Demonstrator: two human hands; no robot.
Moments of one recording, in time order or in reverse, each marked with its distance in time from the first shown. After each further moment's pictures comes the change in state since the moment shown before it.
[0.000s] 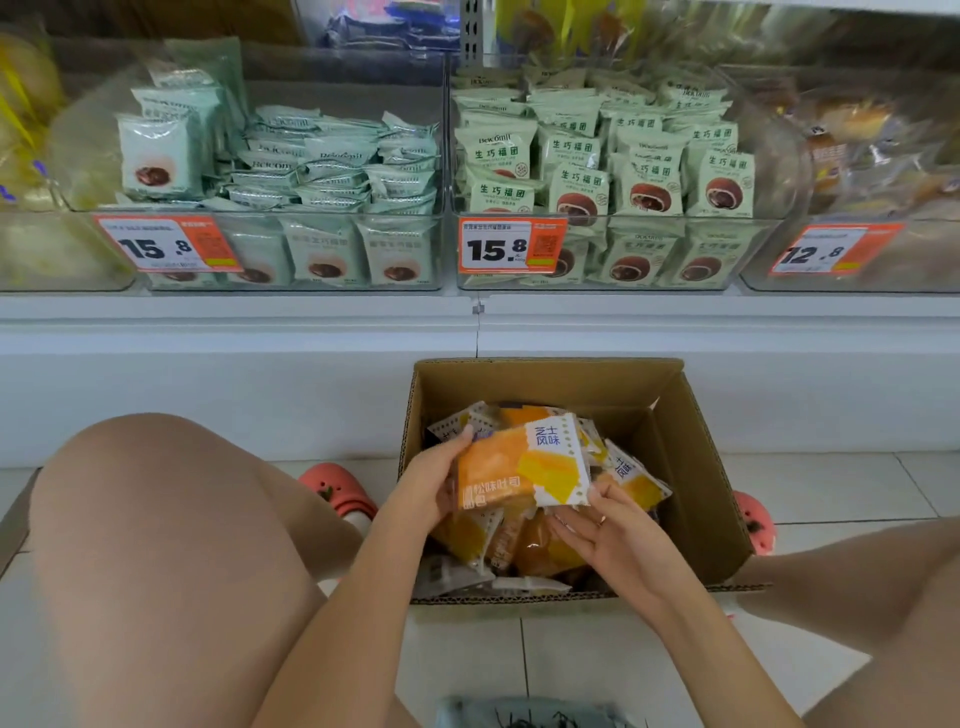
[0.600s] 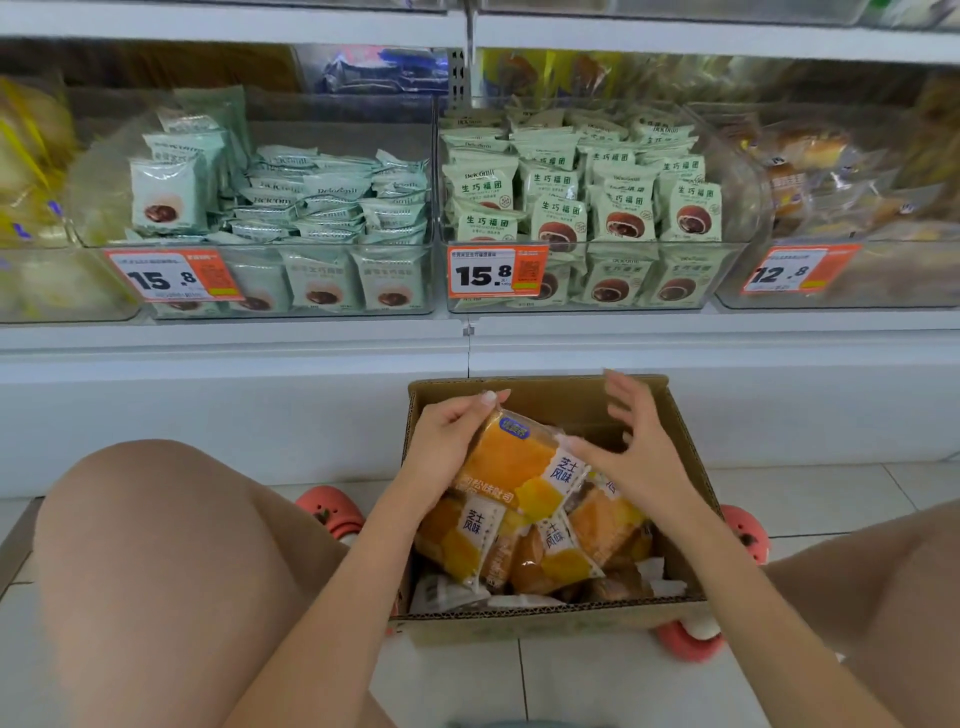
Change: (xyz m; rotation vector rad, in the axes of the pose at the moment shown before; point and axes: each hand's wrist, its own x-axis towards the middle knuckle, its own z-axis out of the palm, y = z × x) left_hand -0.052 0.036 0.031 0.459 -0.065 0.707; right_hand 0.006 -0.074 0.030 -1.126 0.191 -0.595
